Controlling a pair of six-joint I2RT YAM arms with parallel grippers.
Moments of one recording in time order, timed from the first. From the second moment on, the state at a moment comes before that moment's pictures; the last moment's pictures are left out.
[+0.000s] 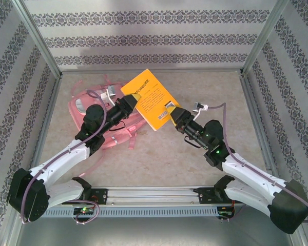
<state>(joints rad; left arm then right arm) -0.50 1.12 0.72 0.51 0.26 -1.24 0.64 0.94 0.48 0.57 -0.18 1.30</state>
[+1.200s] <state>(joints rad) -0.34 1.47 1.23 -0.31 0.15 -0.86 0.43 0.56 0.49 -0.19 -0.03 1.06</state>
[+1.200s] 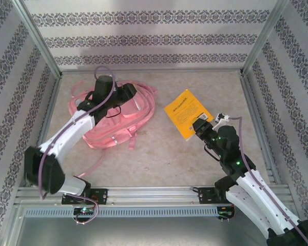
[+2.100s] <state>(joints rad) -0.22 1.90 1.40 -0.28 0.37 -0.88 0.36 0.48 0.43 -0.28 -0.12 1.04</state>
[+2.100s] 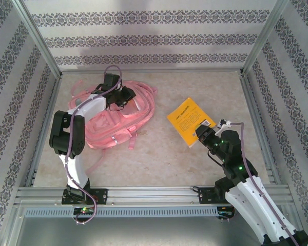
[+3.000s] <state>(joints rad) -0.35 2.08 1.86 -0.75 0.44 -0.59 0.35 0.48 0.61 -0.60 0.07 0.89</state>
